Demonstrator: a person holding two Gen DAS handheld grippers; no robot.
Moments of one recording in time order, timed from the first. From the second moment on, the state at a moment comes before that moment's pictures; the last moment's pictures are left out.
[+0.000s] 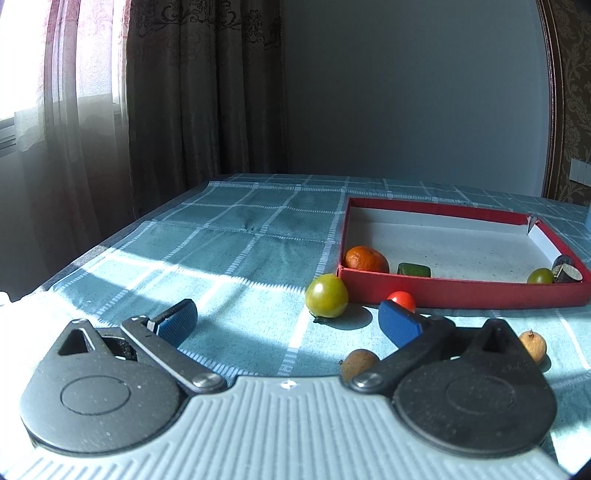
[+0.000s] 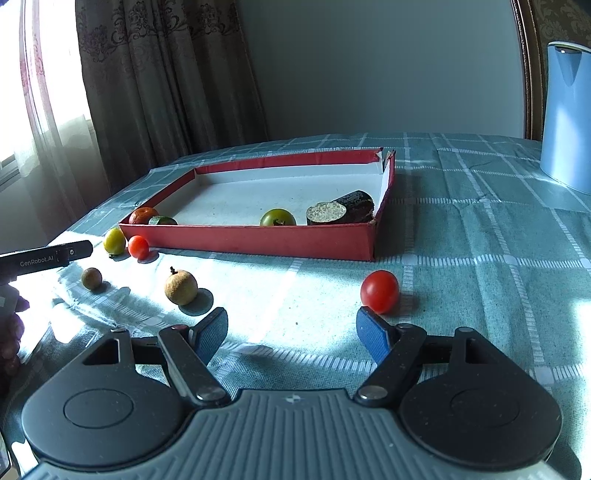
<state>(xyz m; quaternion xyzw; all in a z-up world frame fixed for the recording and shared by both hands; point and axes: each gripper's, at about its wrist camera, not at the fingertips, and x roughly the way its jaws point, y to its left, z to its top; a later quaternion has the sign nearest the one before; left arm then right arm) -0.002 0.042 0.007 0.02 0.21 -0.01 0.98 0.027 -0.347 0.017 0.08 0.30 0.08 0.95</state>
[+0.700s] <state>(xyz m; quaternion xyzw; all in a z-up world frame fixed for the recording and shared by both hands) 0.008 0.023 0.001 0.07 0.25 -0.02 0.97 0.028 -0.351 0.017 0.09 0.30 0.09 0.95</state>
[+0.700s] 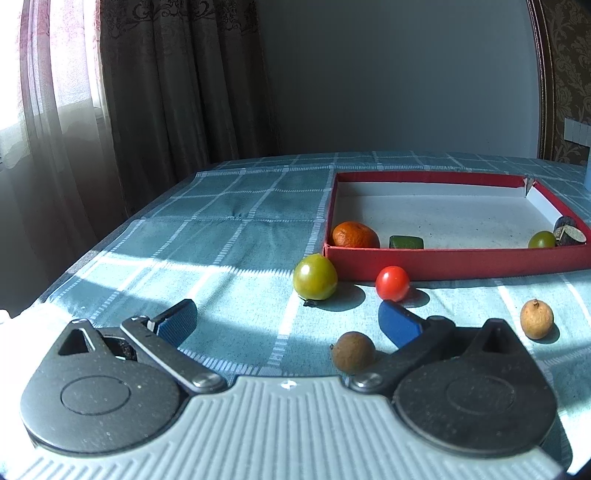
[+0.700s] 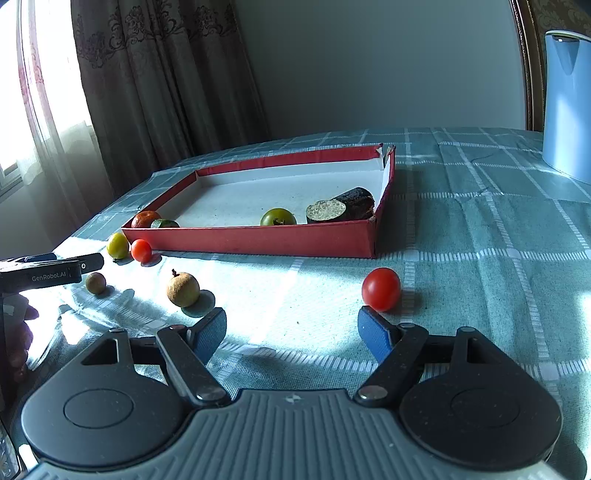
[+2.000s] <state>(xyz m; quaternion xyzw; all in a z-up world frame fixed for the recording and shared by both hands) -0.004 0.016 0.001 0.09 0.24 -0.04 0.97 0.028 -0.347 0.017 0.08 0.30 0.09 0.95</state>
